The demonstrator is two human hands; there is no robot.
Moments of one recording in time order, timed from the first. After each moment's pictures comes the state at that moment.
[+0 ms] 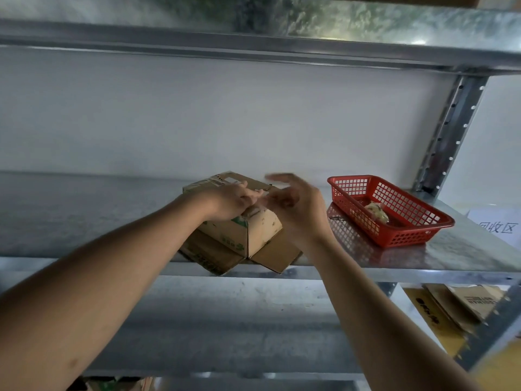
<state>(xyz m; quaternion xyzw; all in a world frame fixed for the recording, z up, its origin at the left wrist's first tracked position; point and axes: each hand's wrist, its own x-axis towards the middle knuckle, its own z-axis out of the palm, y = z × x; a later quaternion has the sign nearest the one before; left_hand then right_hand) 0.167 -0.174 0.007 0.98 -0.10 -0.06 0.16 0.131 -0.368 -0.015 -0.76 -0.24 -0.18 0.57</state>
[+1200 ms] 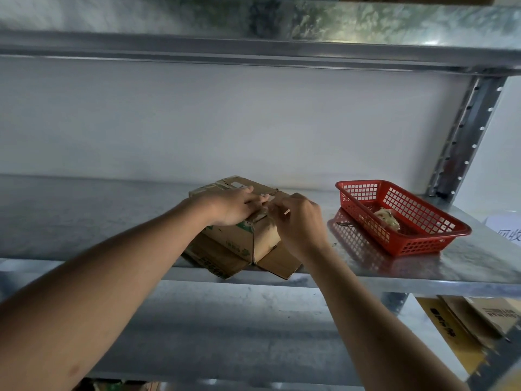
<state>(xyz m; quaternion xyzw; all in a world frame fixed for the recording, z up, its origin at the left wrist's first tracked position) 0.168 -0.174 0.009 0.98 -0.09 -0.05 0.15 0.160 -0.361 -0.040 -0.87 -0.23 -0.29 0.33</state>
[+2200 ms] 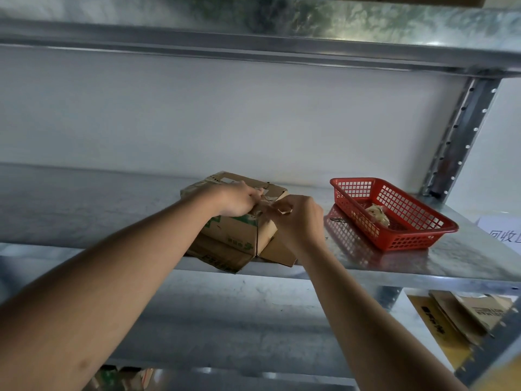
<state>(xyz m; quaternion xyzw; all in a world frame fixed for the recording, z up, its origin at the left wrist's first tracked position) 0.148 -0.209 0.023 0.99 -0.02 -0.08 0.14 0.148 -0.369 -0.038 -0.87 -0.11 -0.19 0.45</state>
